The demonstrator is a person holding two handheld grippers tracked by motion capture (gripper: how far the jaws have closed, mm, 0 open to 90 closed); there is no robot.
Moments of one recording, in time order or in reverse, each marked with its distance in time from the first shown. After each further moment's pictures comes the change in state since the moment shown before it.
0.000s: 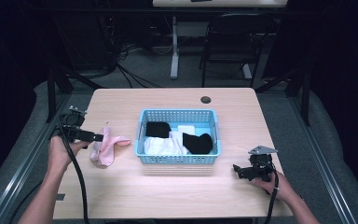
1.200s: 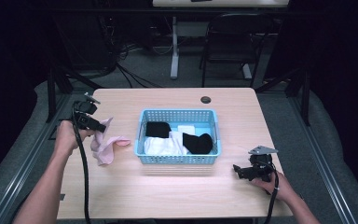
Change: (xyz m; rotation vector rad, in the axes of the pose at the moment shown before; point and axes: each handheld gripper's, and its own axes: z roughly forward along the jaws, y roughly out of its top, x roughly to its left) left arm -0.009 0.048 0.018 0.146 -0.040 0.116; right arm 0.000 0.000 -0.001 0.006 0.004 -0.001
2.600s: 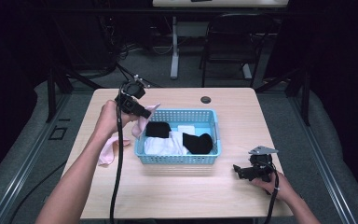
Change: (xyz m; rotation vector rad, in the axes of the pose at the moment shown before) left arm -0.134 0.081 -0.037 -0.100 -0.134 0.290; right arm 0.000 0.000 0.000 -0.002 -0.003 0.002
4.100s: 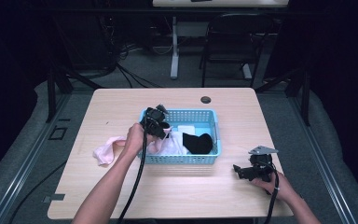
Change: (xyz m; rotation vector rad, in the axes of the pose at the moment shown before) left arm -0.016 -0.019 0.135 0.140 -0.006 -0.046; right arm -0.001 0.000 0.000 0.004 0.006 -0.007
